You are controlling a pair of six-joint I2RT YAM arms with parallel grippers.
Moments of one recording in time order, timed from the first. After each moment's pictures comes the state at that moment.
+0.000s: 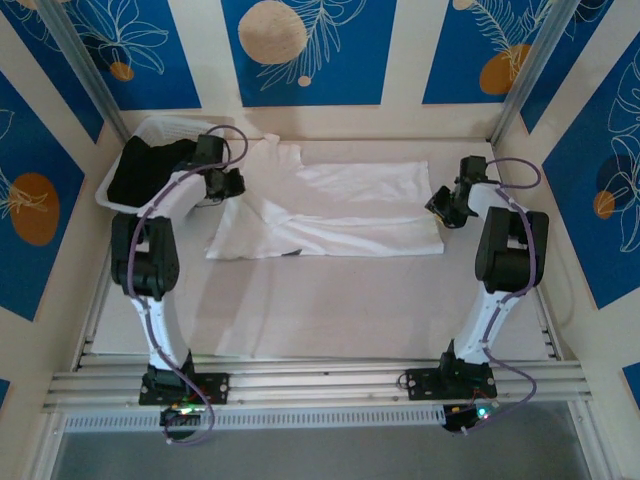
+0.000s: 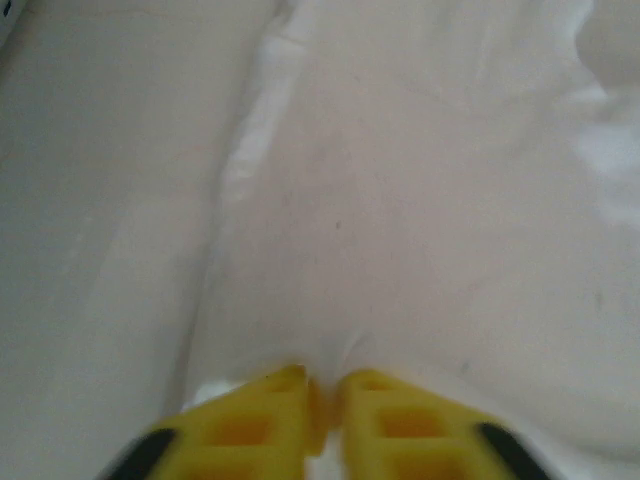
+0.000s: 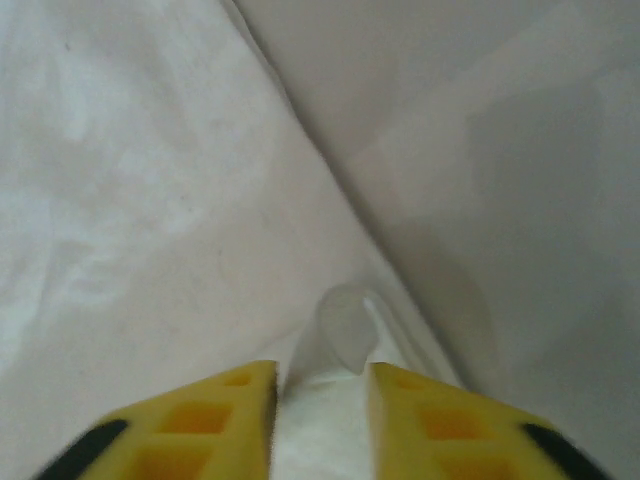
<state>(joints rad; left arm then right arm) -0.13 2.00 1.59 -0.54 0.11 -0.35 -0.17 1.95 1.35 -0.55 -0.26 0.54</state>
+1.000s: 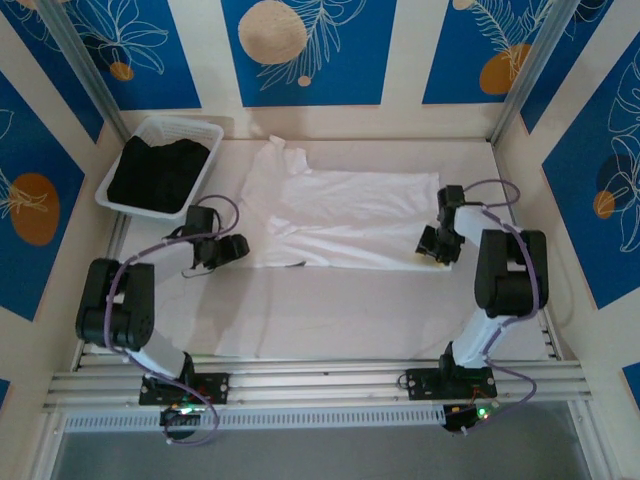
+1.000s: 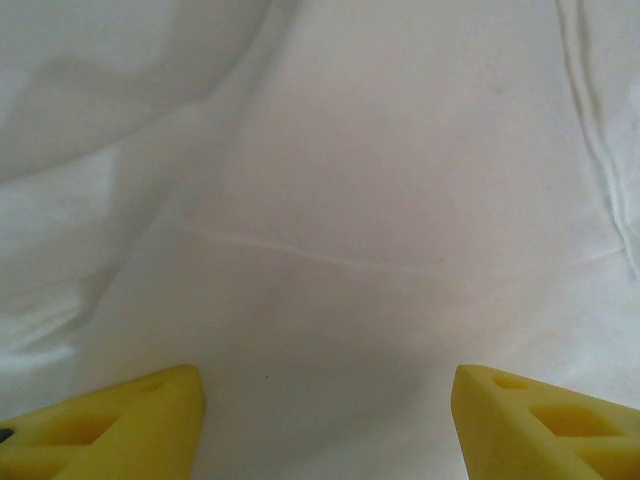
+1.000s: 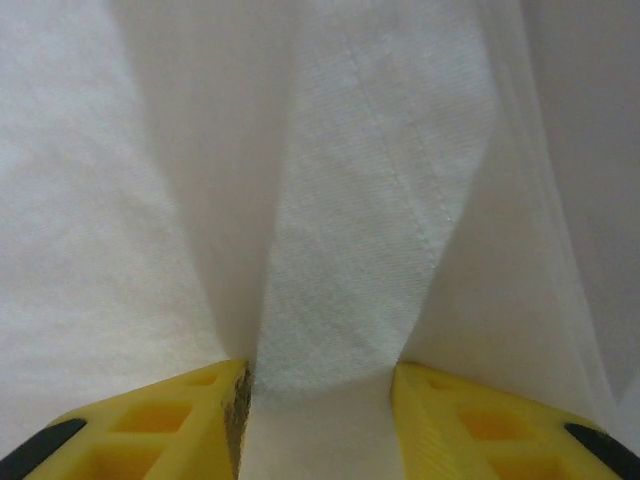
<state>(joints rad) -0.14 1.54 0.74 -0.23 0.22 -0.46 -0.06 1.70 1.00 -0.73 -0.07 0.42</state>
